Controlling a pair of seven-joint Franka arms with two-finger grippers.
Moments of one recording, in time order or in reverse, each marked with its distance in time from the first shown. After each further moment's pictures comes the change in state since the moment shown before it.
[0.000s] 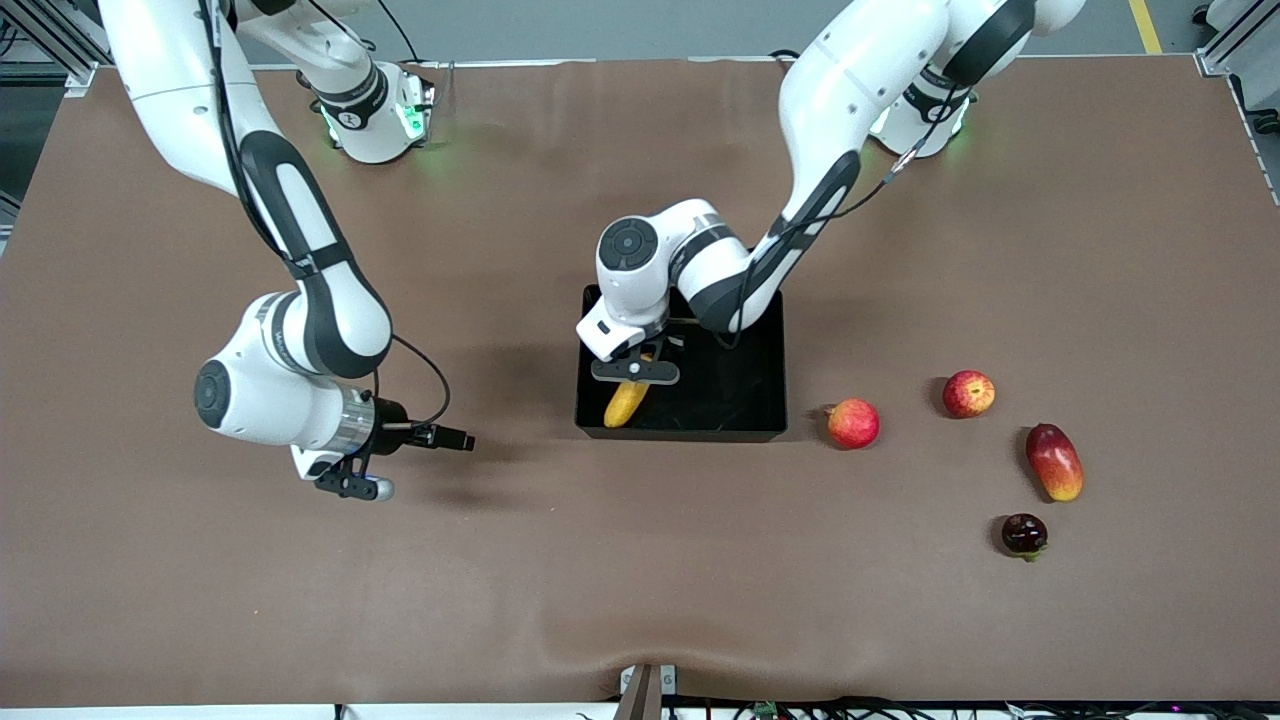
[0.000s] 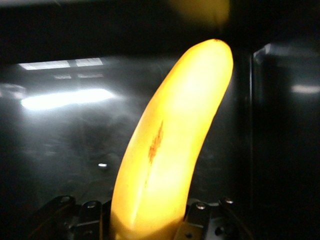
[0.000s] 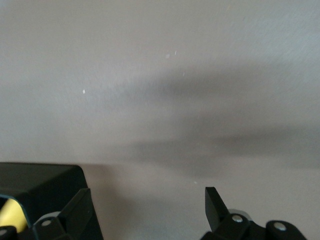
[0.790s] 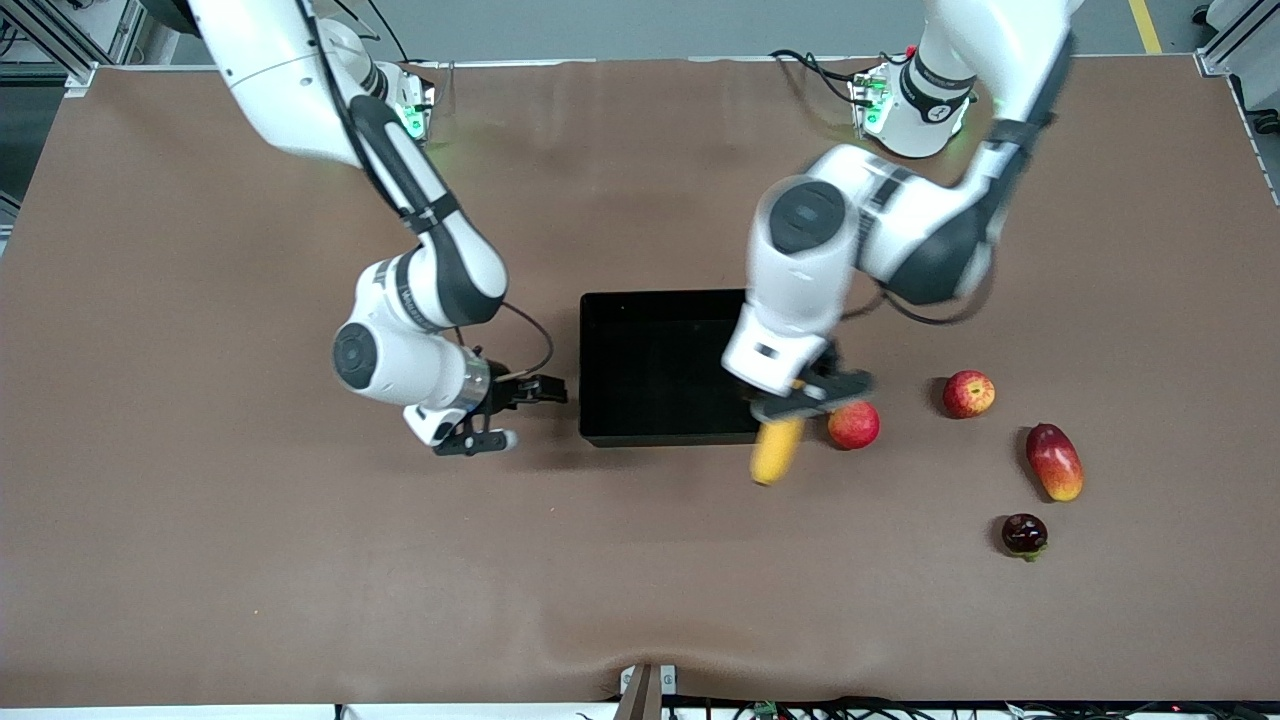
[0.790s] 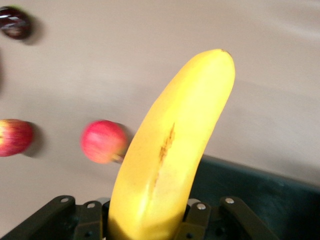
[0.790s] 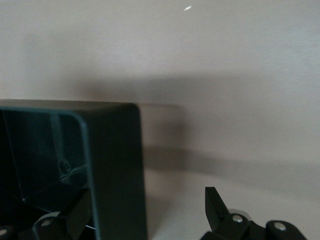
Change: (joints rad) left arm 0.334 -0.304 0.004 -0.095 -0.039 -0.200 -0.003; right arm 0.241 -0.005 -0.002 -0.011 0.000 0.073 0.014
